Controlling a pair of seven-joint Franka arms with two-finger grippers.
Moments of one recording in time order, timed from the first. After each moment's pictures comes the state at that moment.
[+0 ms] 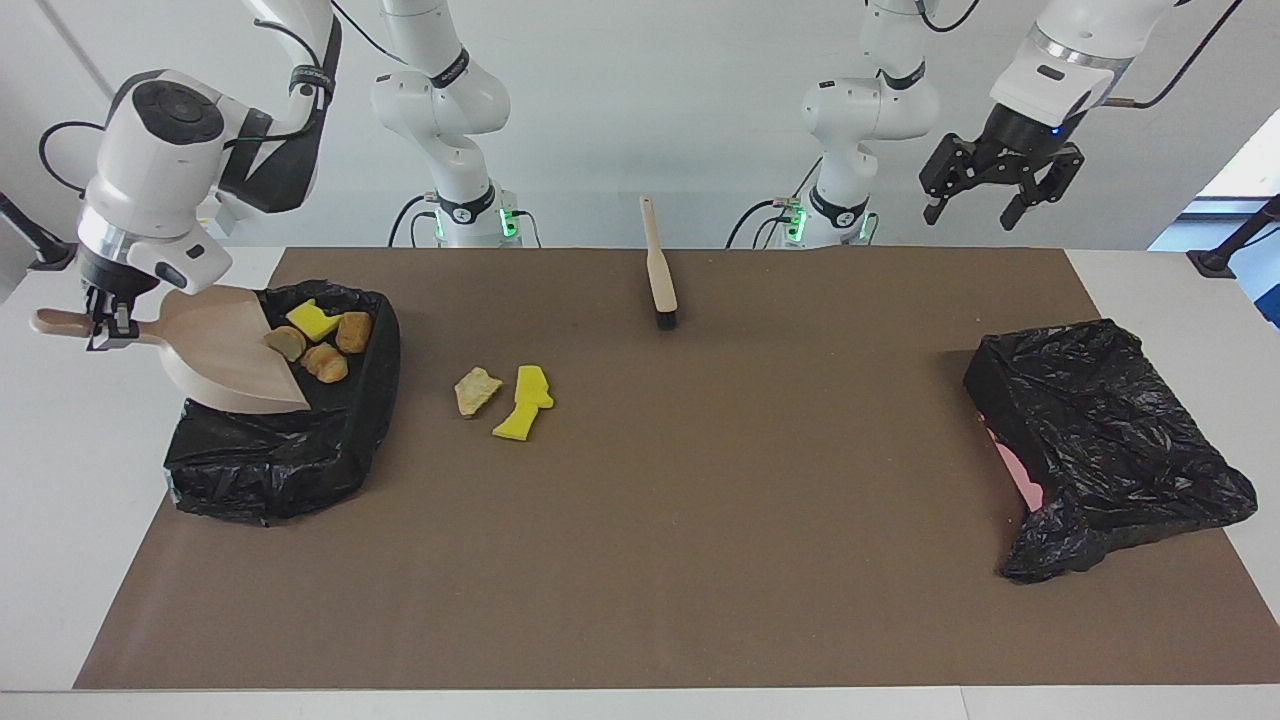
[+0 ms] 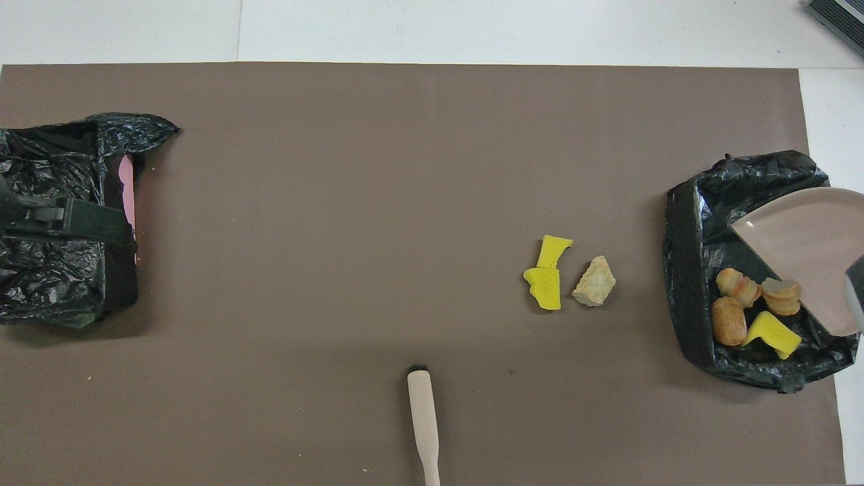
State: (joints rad) left arm -0.08 -0.02 -0.07 -1.44 -0.06 1.45 -0.03; right arm 0.04 0.00 -0.24 -1.84 -0.81 2.10 -1.96
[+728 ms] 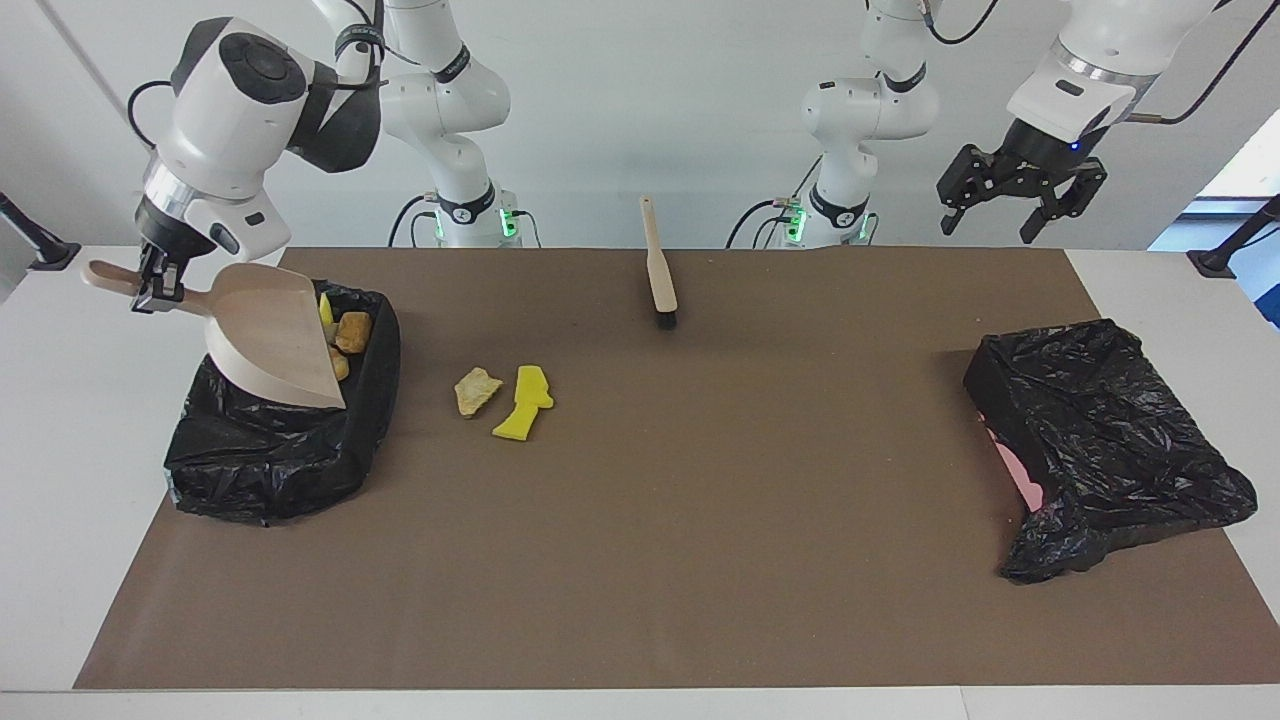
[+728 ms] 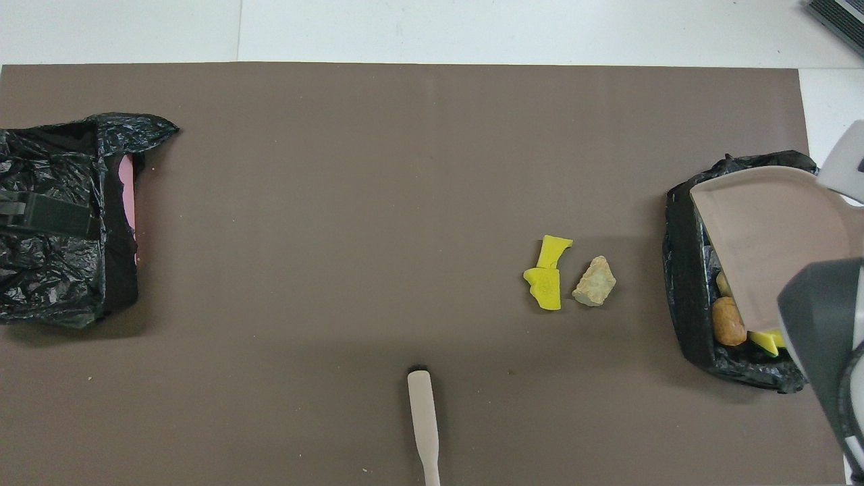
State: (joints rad) left arm -0.07 -0.02 -0.03 -1.41 -0.05 1.42 0.05; right arm 0.18 -0.07 -0.10 -1.76 -0.81 1.70 -1.55
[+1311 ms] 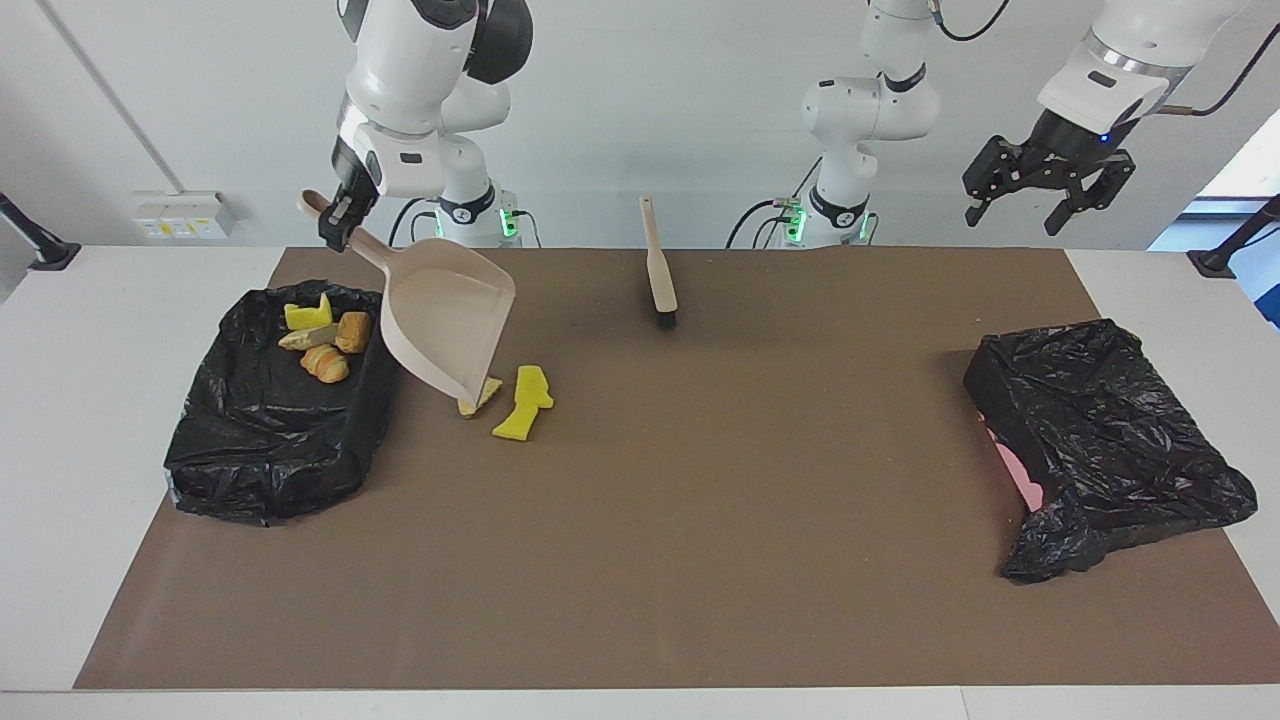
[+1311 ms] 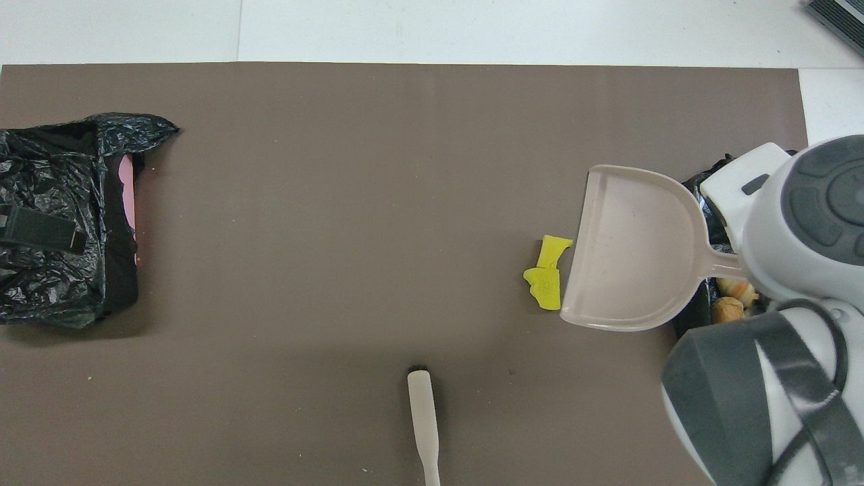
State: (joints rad) left arm -0.13 -0.02 0.04 -1.41 -0.05 1.36 0.08; right arm 0.19 -0.09 0.10 -1.71 -0.42 1.43 -0.87
